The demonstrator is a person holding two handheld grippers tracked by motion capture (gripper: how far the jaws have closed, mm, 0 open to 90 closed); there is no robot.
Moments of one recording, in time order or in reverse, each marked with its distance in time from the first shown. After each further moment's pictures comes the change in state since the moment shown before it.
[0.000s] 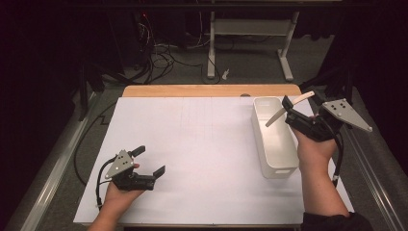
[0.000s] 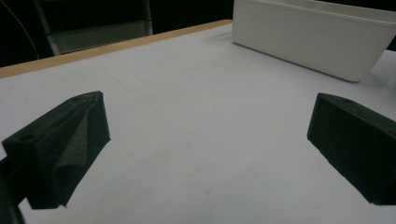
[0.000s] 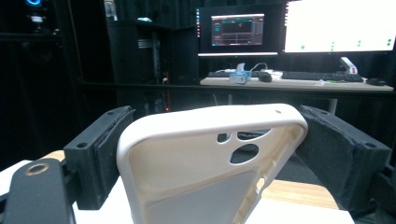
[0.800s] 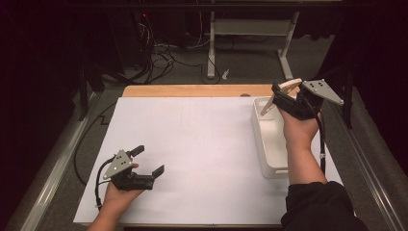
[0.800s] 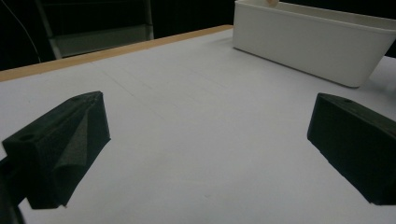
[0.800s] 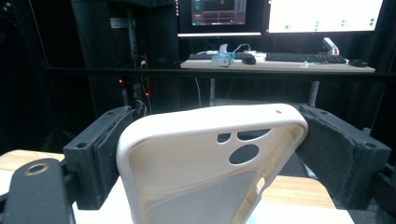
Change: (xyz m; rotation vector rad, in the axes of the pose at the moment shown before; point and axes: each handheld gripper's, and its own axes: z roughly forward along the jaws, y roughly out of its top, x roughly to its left) left arm 0.001 0.000 -0.002 -0.020 0.002 -0.008; right arm 0.001 -0.004 0.068 0.088 -0.089 -0.005
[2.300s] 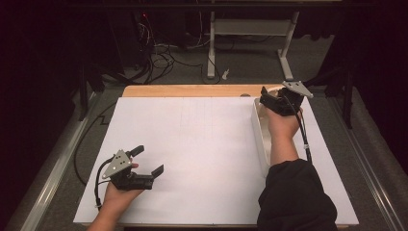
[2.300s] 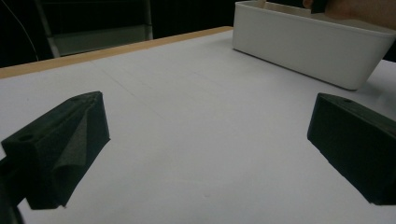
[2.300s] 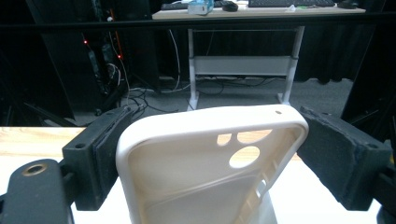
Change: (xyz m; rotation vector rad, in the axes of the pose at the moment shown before) left arm 0.002 -0.001 0.000 -0.006 -0.005 -0.015; right arm 0.002 -0.049 0.066 0.173 -0.109 0.036
